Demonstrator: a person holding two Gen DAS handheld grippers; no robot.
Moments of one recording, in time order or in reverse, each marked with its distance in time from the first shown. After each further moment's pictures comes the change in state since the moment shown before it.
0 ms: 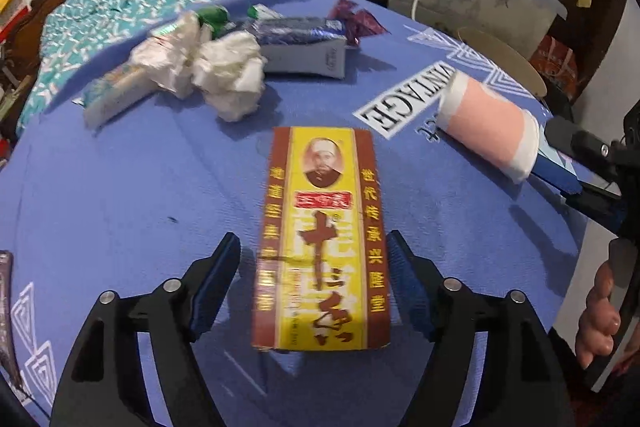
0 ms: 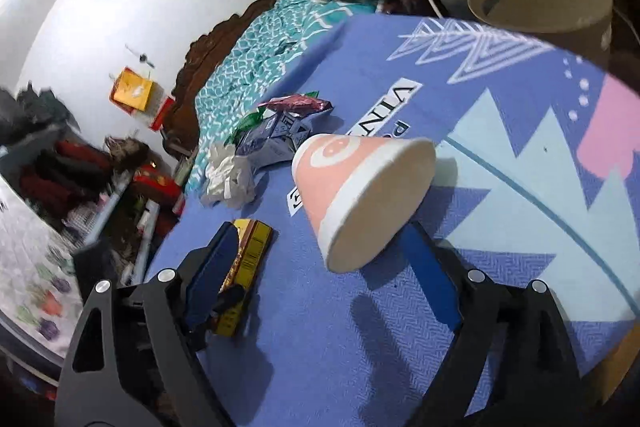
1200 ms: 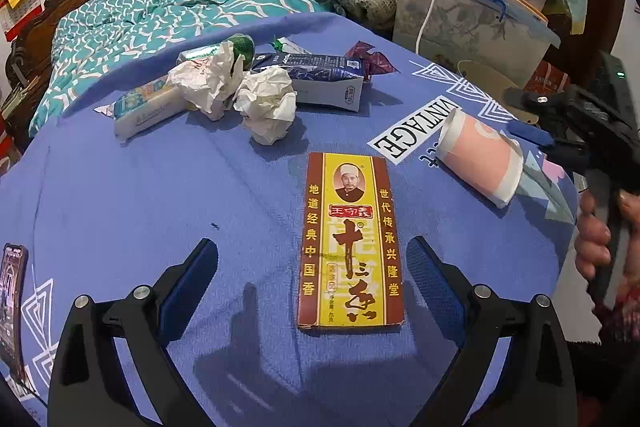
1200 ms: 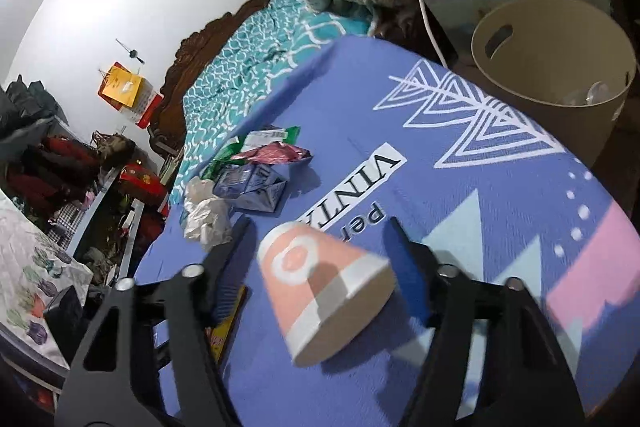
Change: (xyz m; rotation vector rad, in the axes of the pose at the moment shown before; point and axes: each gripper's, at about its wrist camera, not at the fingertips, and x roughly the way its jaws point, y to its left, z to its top) left arm -0.033 0.024 -0.005 -0.035 -0.085 -0.016; right arm 0.011 -0.021 0.066 -0.016 0.019 -0.046
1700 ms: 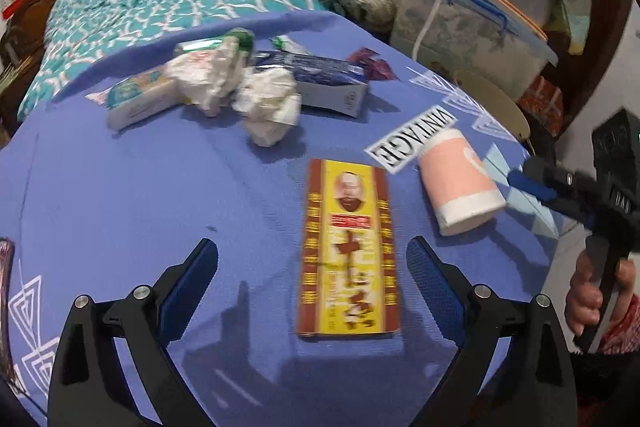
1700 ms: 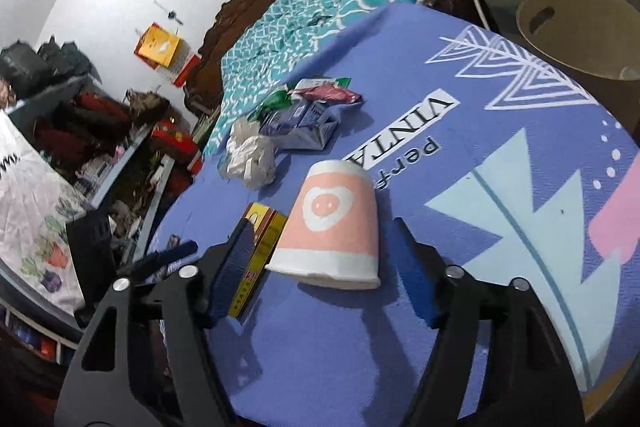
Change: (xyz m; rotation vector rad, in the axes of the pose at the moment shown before) left arm 0.004 0.002 0.007 -0.032 0.023 -0.062; right arm -0.014 0.022 -0.042 -0.087 0.104 0.121
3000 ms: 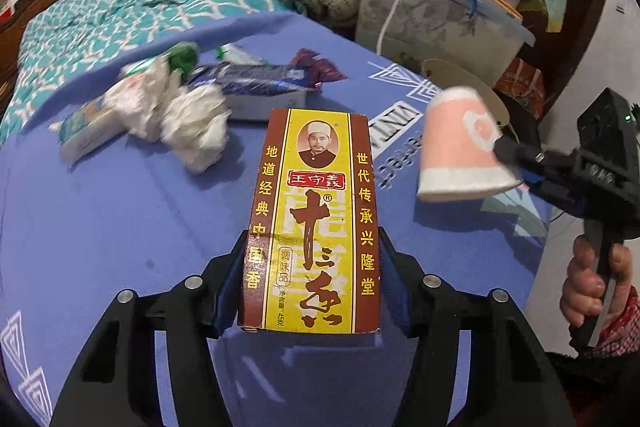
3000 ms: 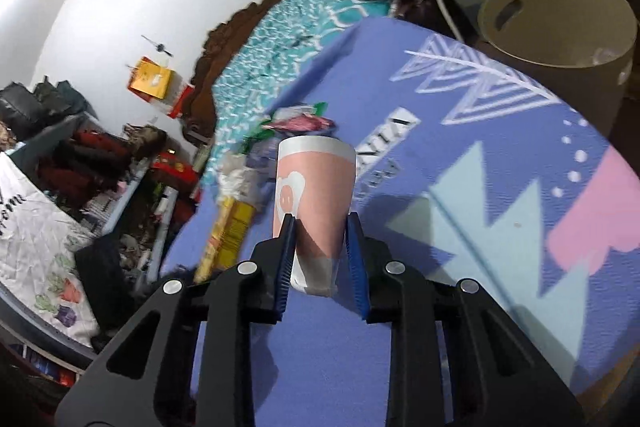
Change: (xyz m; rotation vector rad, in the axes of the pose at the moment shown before) left arm 0.020 -0.036 0.022 0.081 0.002 -0.067; right arm -0.018 -0.032 0.012 0.096 -0.062 -0.006
